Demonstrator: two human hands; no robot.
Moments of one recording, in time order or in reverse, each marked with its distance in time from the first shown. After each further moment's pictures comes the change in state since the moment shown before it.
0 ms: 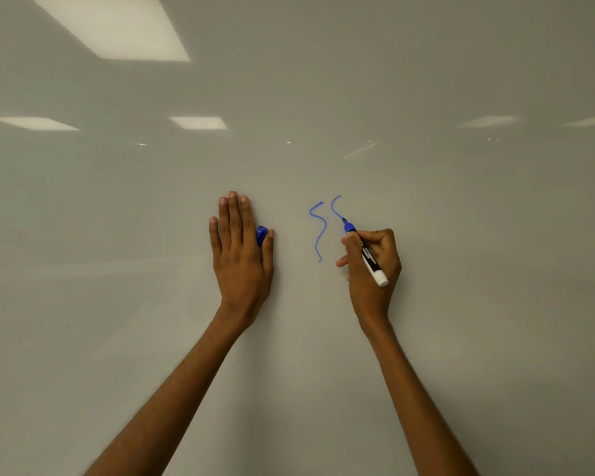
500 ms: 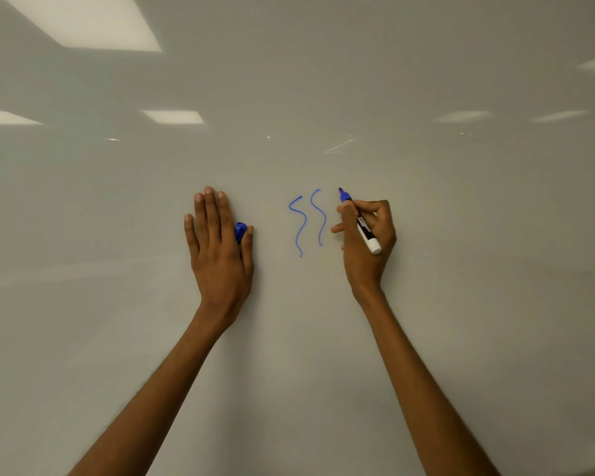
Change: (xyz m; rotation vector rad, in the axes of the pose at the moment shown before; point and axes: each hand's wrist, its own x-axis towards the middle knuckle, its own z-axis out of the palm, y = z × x) left_hand -0.001 0.001 0.000 -0.010 0.009 0.016; right_hand 0.033 -0.013 -0.004 0.005 0.080 -0.090
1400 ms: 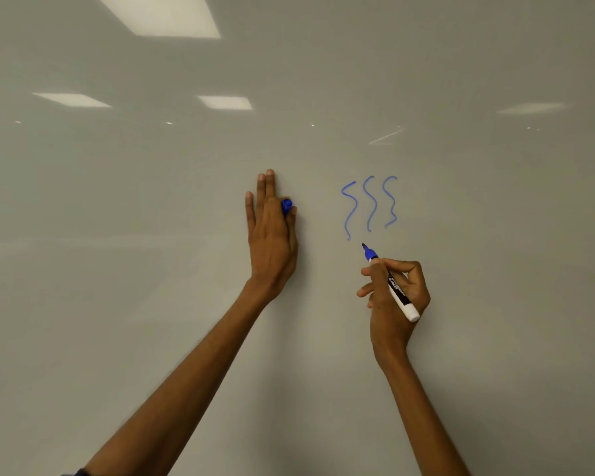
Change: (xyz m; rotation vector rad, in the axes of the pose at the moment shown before) left_hand -0.002 0.005 -0.021 -0.373 -0.030 -0.090; right_hand -0.104 -0.012 -0.024 0.123 -0.024 0.200
